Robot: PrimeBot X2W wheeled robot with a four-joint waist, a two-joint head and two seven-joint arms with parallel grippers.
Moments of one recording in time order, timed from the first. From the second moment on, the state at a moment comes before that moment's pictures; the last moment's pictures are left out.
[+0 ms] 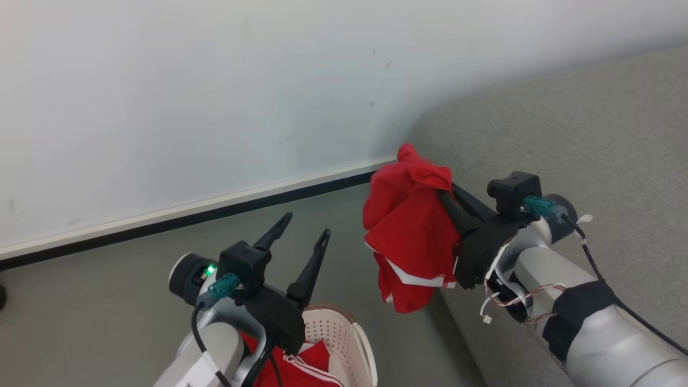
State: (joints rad) left arm -0.47 0.16 -0.58 0.44 -0.43 -0.07 -0.17; right arm -0.84 -0.19 0.93 0.84 0.70 0.10 -0.25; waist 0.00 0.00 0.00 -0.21
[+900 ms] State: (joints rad) left arm -0.34 0.13 -0.65 0.33 -0.41 -0.04 -0.20; right arm -0.64 -0.42 0.77 0.54 0.62 -0.02 -0.25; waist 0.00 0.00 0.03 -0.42
